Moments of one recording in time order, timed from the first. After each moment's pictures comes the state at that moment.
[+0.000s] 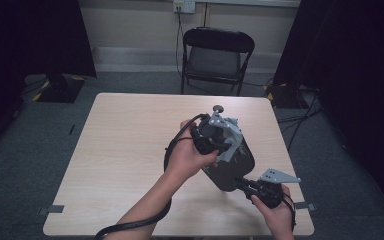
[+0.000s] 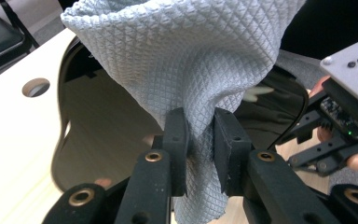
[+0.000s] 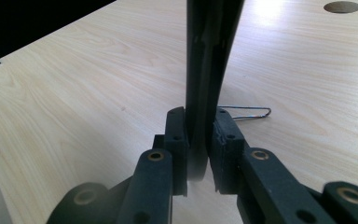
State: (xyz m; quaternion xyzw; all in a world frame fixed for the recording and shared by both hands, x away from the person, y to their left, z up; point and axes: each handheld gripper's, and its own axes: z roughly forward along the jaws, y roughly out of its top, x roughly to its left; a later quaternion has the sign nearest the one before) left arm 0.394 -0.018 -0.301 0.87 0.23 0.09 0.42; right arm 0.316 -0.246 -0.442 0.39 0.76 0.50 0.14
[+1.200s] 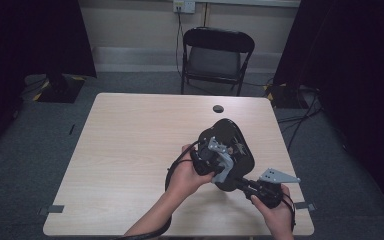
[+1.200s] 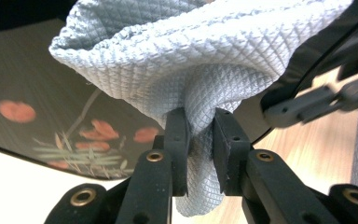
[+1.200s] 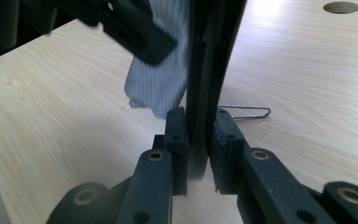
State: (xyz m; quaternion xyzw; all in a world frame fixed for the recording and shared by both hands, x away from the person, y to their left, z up) left arm 0.388 -0.017 -0.393 0.90 0.24 0.06 0.37; right arm 0.315 -0.244 -0.442 0.39 0.77 0.49 0.14
